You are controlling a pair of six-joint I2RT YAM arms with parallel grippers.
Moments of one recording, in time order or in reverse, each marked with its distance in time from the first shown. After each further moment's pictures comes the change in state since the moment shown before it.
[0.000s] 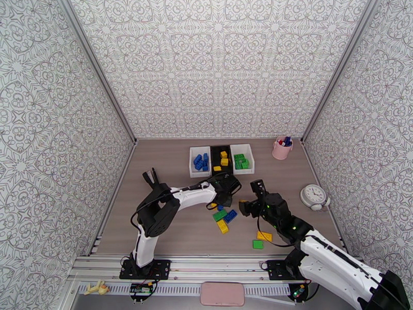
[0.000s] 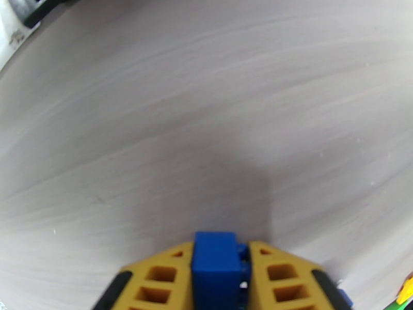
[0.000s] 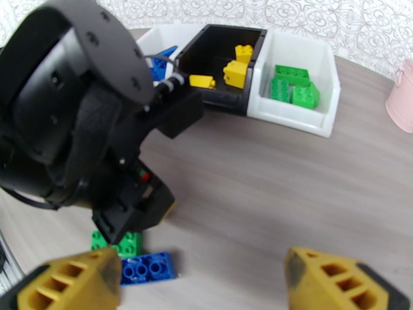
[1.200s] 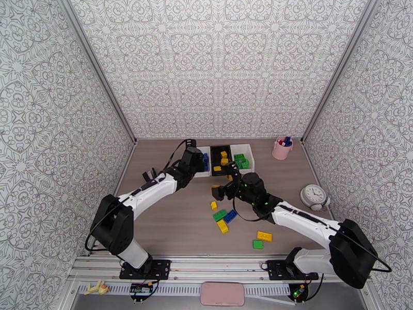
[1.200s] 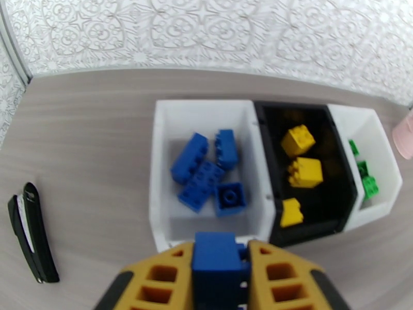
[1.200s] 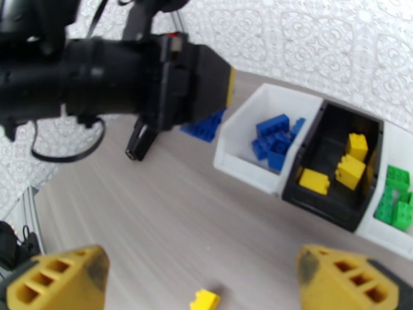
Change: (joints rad) left arm 0.387 -0.364 -0.165 0.420 -0.175 0.157; right arm 0.077 0.546 0.323 0.410 -0.246 -0.004
